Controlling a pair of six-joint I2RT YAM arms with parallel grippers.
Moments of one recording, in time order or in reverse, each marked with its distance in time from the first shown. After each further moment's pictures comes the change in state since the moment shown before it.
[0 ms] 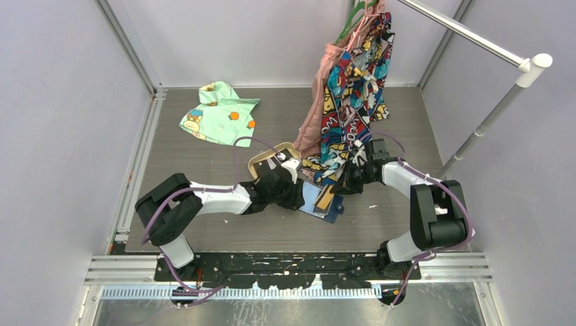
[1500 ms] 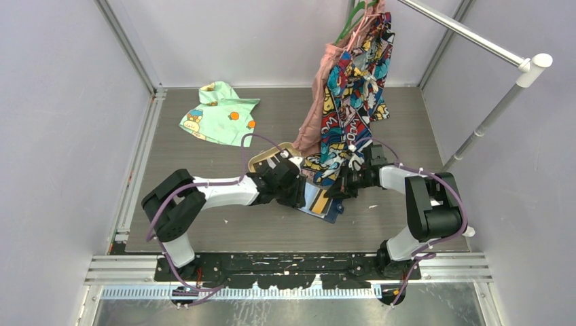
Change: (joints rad) left arm 0.013 0.057 0.167 -0.275 0.039 -0.101; right arm -0.005 0.092 -0.072 0.160 -0.218 -0.021
